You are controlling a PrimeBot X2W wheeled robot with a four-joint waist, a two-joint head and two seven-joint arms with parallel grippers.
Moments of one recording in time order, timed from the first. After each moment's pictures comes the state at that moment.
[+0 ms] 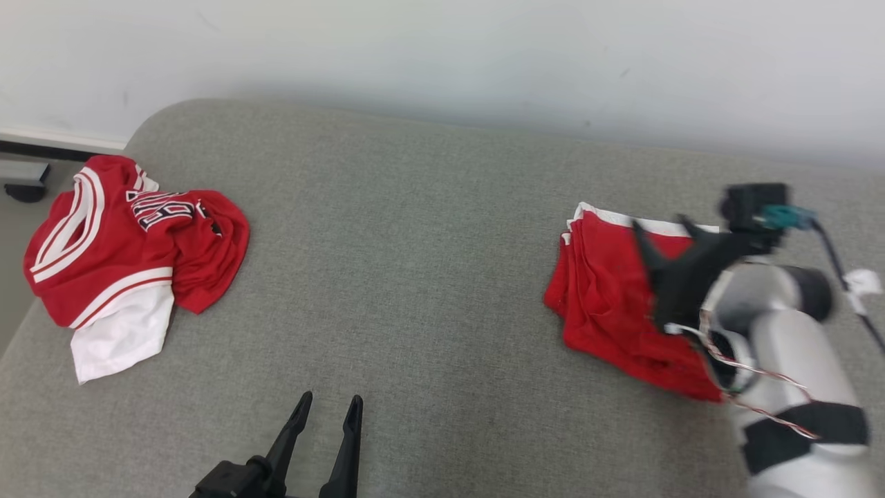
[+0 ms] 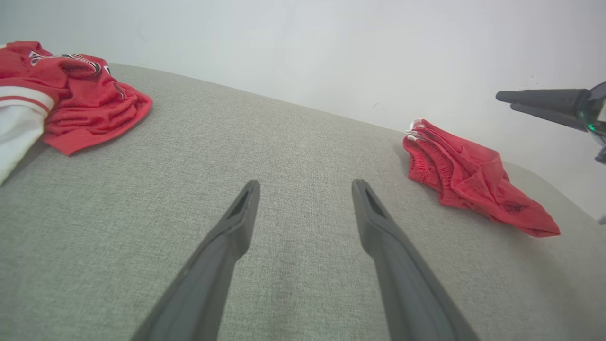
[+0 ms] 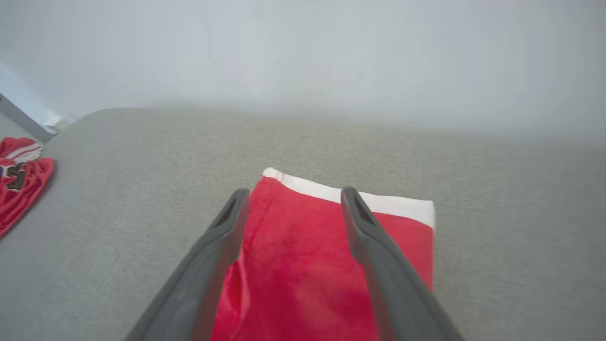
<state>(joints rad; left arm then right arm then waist) -0.05 0.10 -0.28 0.22 -0.40 -0.13 -0.26 -0.57 -0.09 -0.03 0.40 0.19 0.13 0.43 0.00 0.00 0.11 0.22</state>
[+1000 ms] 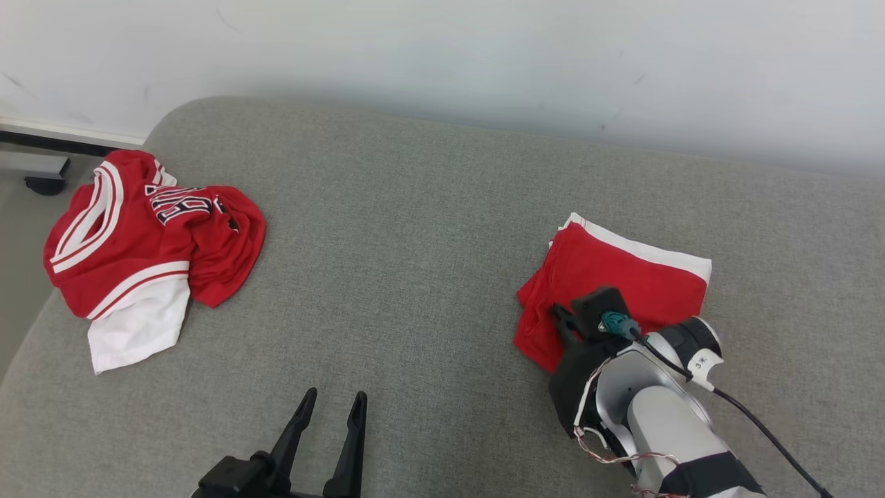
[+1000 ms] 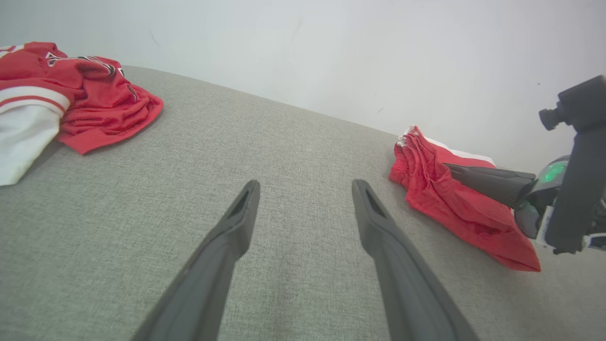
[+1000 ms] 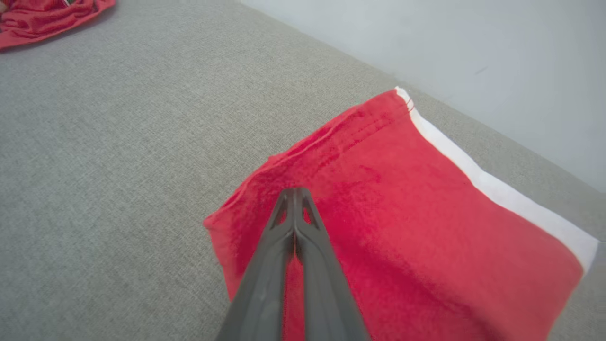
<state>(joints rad) -0.06 0.10 -0.29 0.23 -0.41 -0.13 -0.26 -0.49 -0.05 0.25 0.63 -0.08 0.13 0.16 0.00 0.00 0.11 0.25</state>
